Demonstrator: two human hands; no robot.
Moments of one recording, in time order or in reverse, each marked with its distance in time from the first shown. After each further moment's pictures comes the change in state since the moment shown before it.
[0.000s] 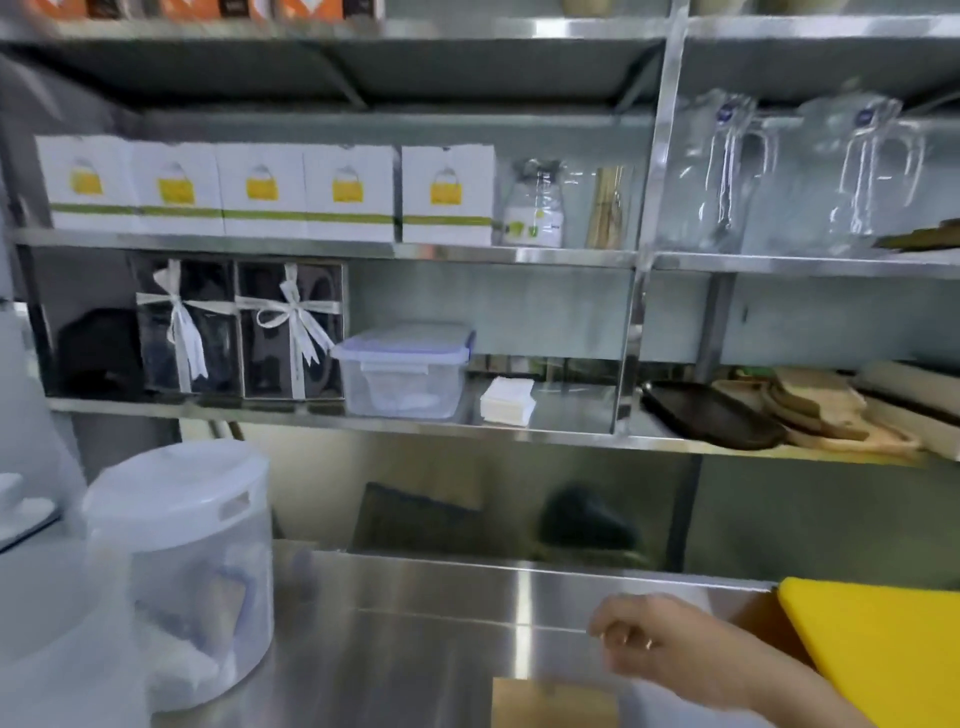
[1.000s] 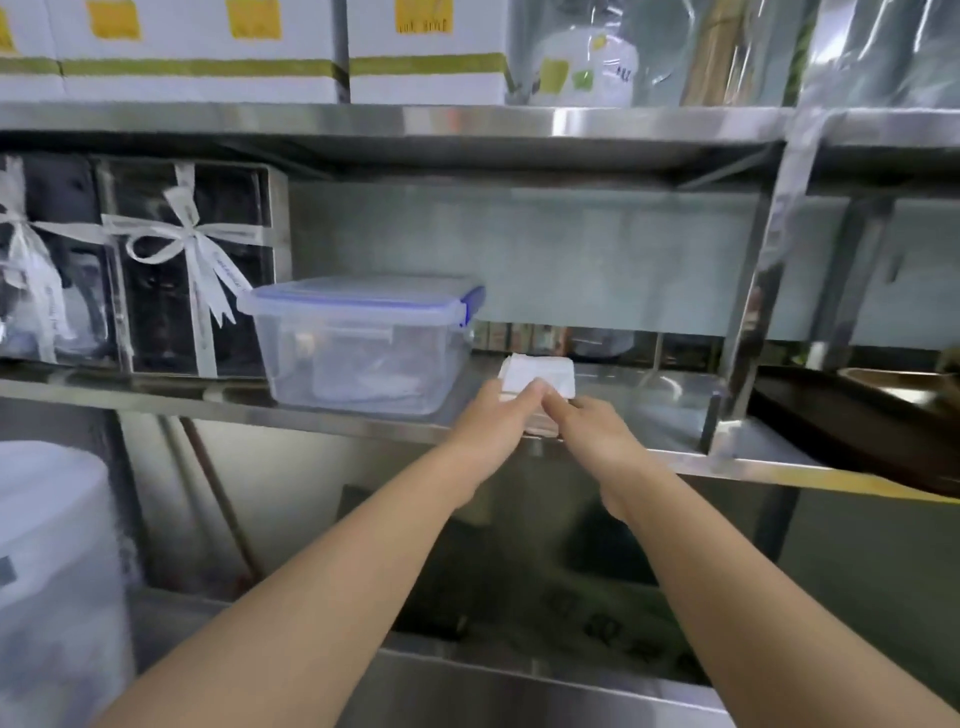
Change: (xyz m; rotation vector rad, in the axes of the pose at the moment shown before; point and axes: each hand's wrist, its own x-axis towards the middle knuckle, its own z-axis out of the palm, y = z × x) left_hand 0.366 -0.021 0.078 -0.663 -0.094 -0.484; right_hand 0.308 0.025 -0.075 0.639 0.469 0.211
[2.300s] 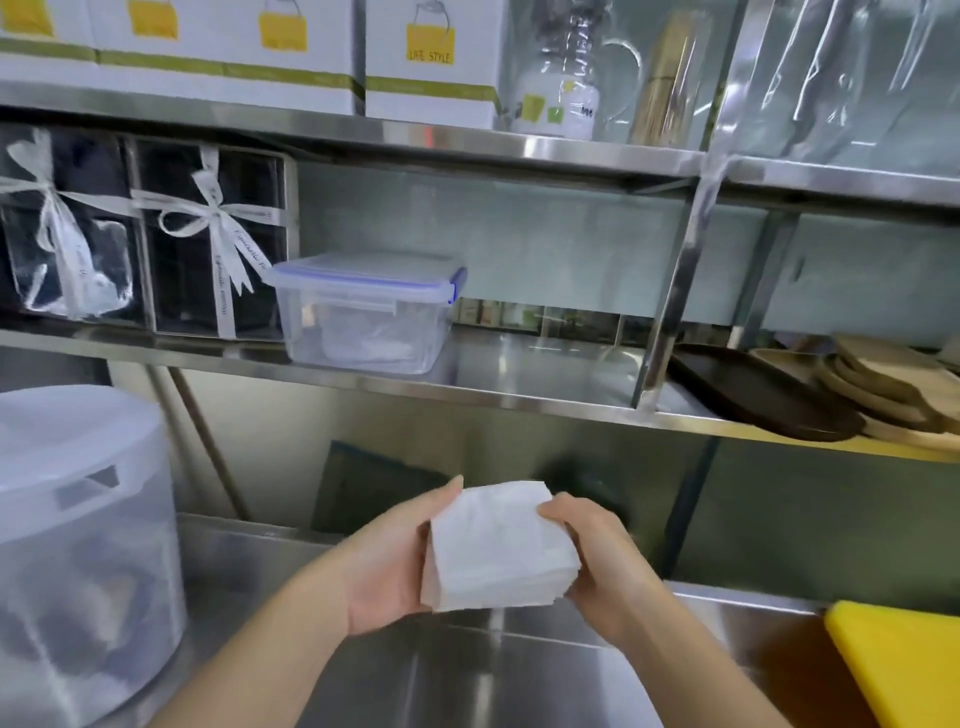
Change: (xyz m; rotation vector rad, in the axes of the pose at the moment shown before) left_hand -0.158 -0.055 -0.041 -0.664 -0.491 -0.466; right_hand -0.151 0.066 -0.012 0.548 -0.117 0.260
